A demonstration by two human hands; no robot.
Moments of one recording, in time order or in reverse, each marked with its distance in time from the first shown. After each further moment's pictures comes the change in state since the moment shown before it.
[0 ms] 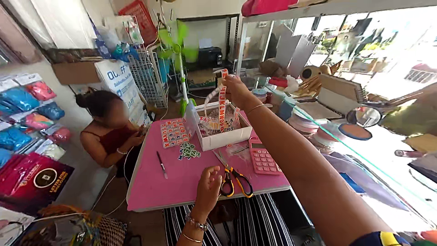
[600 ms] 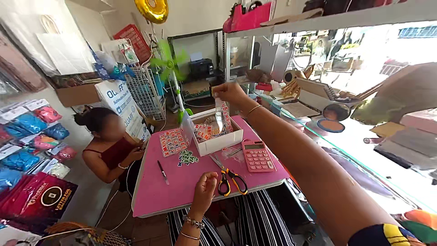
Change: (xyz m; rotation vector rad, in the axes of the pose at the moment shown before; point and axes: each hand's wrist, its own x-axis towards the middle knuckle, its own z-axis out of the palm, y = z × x) left_hand -0.007 0.004 -0.010 -0.055 -0.051 0.075; right_hand -0.038 -0.047 -0.021 -0.425 -0.019 -0.167
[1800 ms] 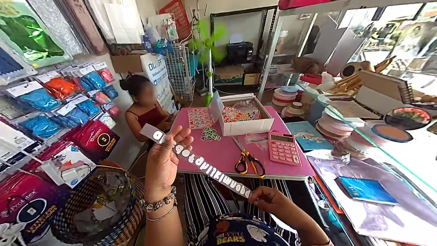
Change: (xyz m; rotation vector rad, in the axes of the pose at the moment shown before) left_hand -0.047 0.193 -0.105 -0.495 0.445 0.075; right_hand -0.352 0.097 0.071 0.536 -0.537 0.189
